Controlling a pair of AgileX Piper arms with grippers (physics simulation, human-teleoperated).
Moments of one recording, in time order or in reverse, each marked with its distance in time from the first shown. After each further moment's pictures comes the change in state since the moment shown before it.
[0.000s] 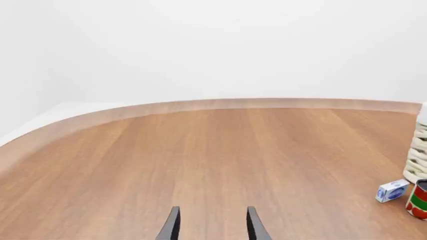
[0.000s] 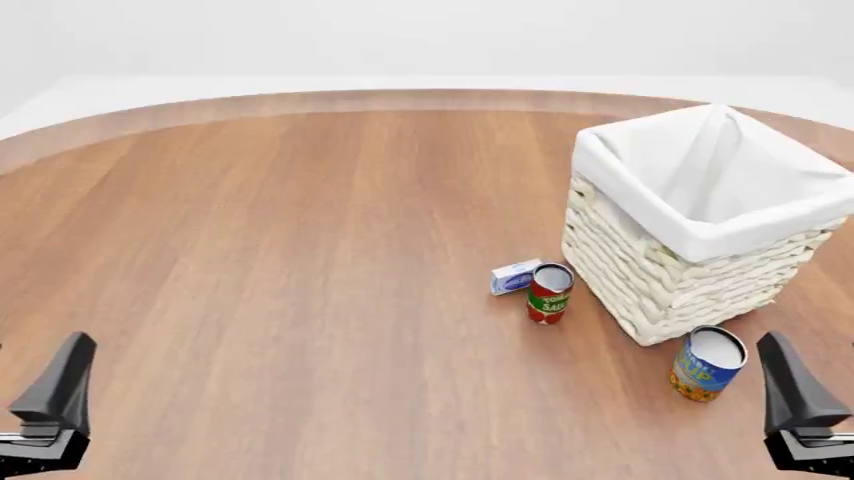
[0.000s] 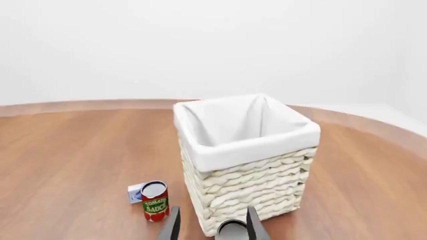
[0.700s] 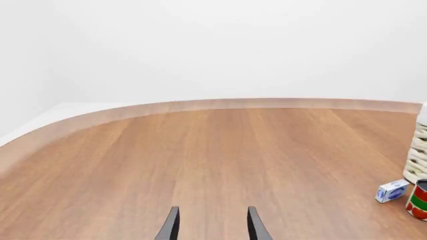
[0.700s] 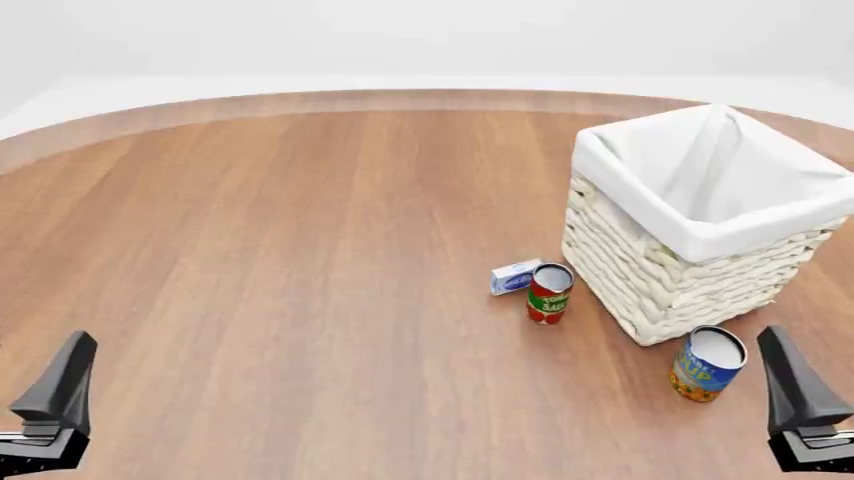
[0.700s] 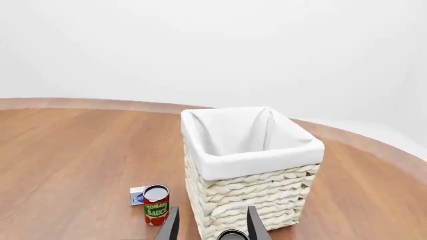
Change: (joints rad) left arm 0.000 0.004 -0.003 -0.001 0.000; right arm 0.043 0.002 -0.037 0.008 -0.070
